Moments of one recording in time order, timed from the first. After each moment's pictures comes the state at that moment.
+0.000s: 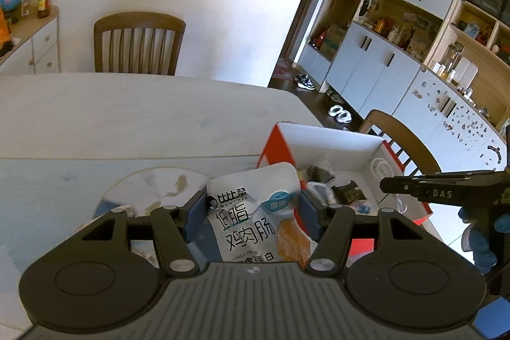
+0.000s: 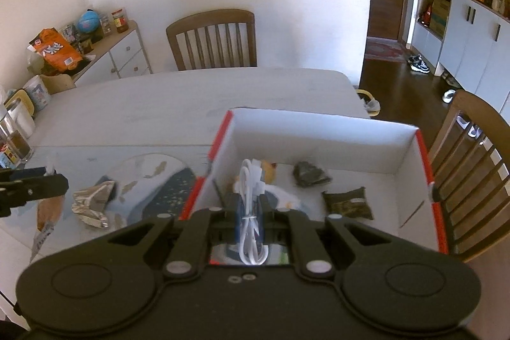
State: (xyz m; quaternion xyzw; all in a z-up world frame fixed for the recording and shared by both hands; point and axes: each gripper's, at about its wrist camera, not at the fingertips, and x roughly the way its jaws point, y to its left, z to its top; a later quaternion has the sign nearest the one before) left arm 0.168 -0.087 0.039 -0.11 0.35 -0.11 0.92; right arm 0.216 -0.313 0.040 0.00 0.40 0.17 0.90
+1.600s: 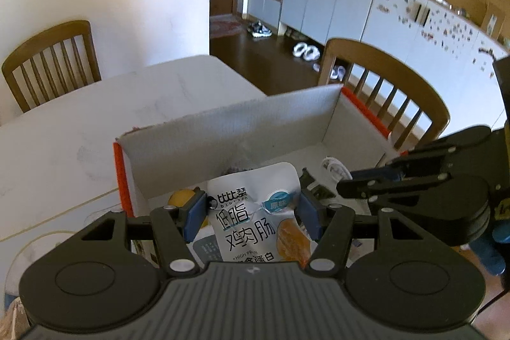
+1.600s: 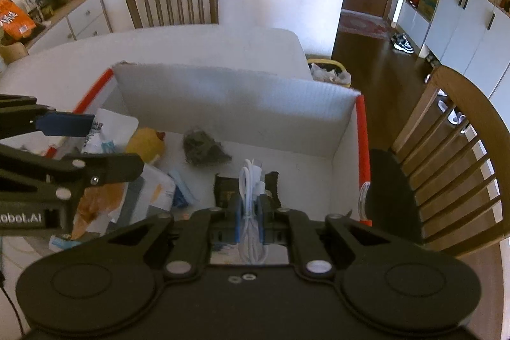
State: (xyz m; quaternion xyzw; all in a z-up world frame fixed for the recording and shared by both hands) left arm 0.298 -0.288 -0.019 0.05 0.41 -0.19 0.89; right arm 0.291 -0.393 -0.036 -0.05 0.46 0.14 0.88
